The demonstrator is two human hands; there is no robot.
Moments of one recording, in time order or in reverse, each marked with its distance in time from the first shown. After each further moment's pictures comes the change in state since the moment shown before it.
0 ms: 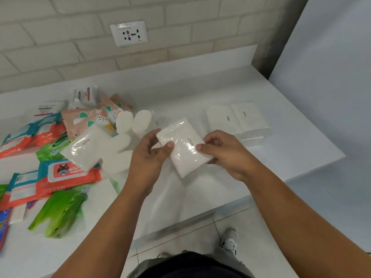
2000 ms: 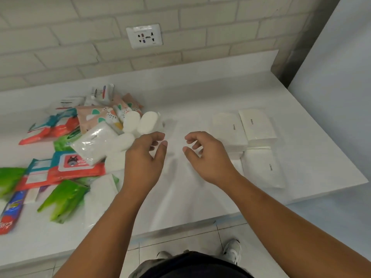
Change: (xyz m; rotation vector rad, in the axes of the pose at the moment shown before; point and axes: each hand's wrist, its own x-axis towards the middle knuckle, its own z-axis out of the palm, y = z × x) left_hand -0.004 0.011 0.017 0.660 0.301 0.303; right_hand 0.020 0.004 0.017 -0.592 0.067 -0.494
